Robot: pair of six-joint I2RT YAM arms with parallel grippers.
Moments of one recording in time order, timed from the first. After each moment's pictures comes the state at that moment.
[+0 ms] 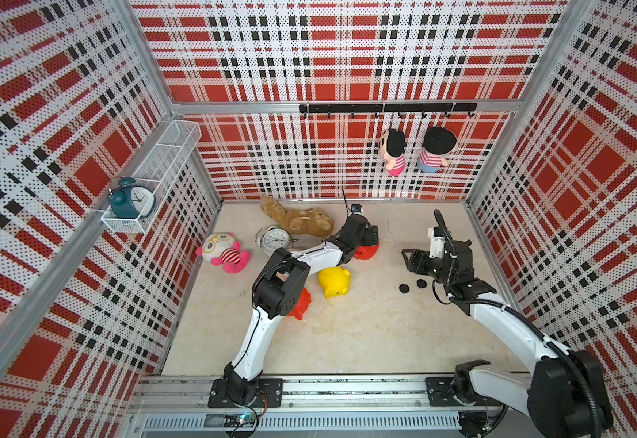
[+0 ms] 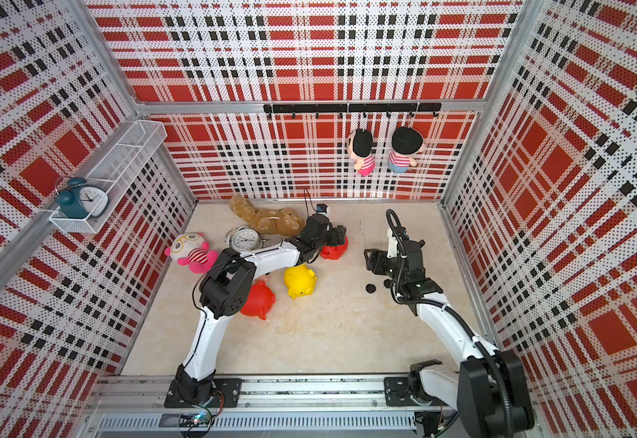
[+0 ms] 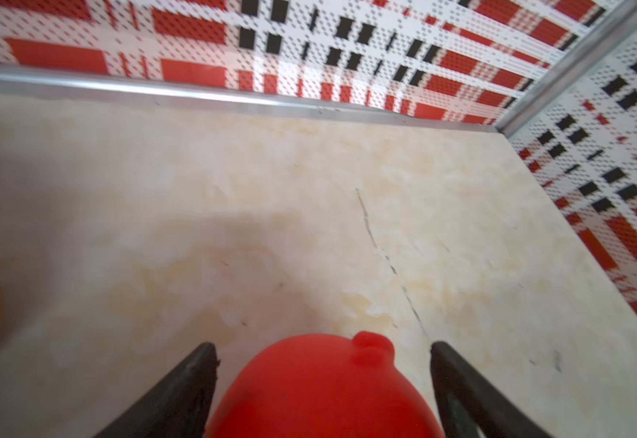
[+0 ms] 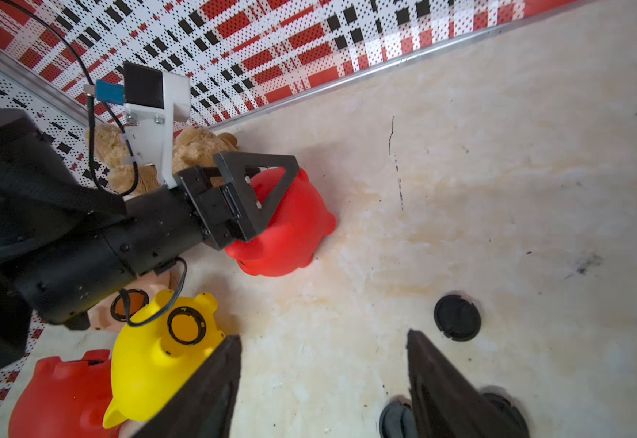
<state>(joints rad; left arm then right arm) -0.70 2.24 1.60 0.14 -0.12 -0.50 0.20 1.17 0.65 0.03 -0.23 0.40</state>
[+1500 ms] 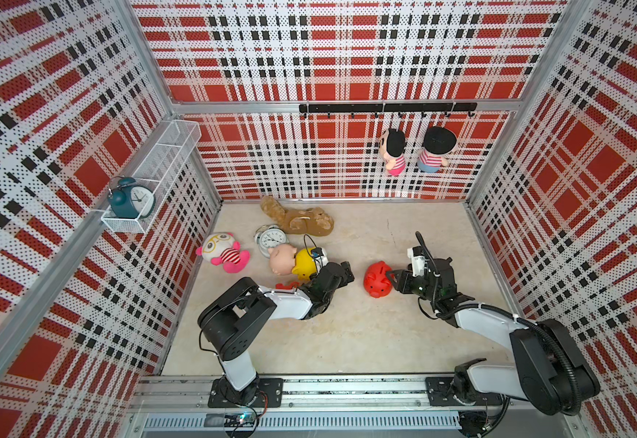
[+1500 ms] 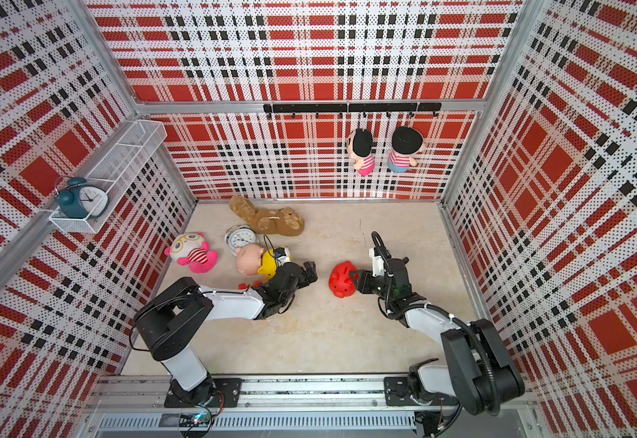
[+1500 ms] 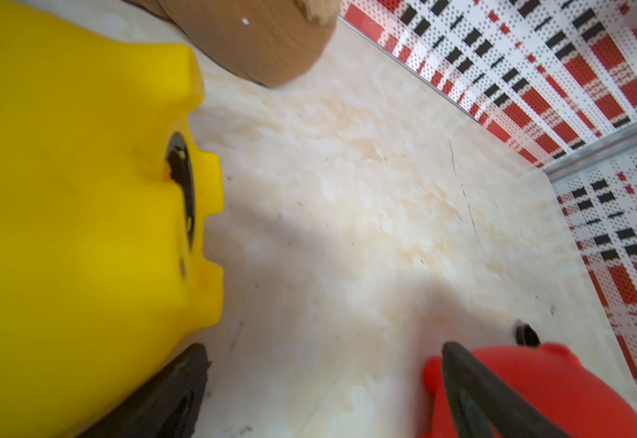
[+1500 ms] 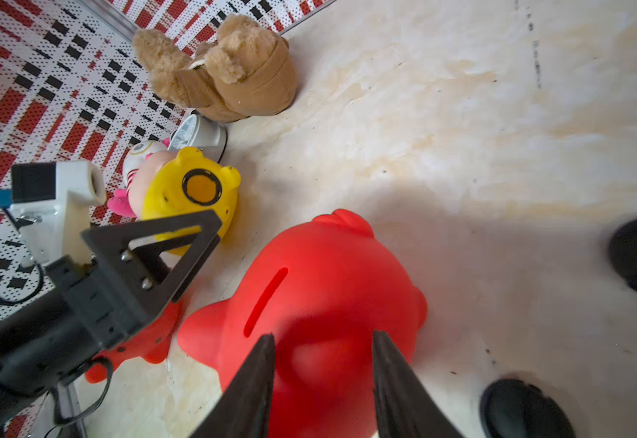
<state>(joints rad) -0.74 1.74 0.75 0.42 -0.43 -0.86 0.32 1.32 0.45 0.37 -0.40 0.50</state>
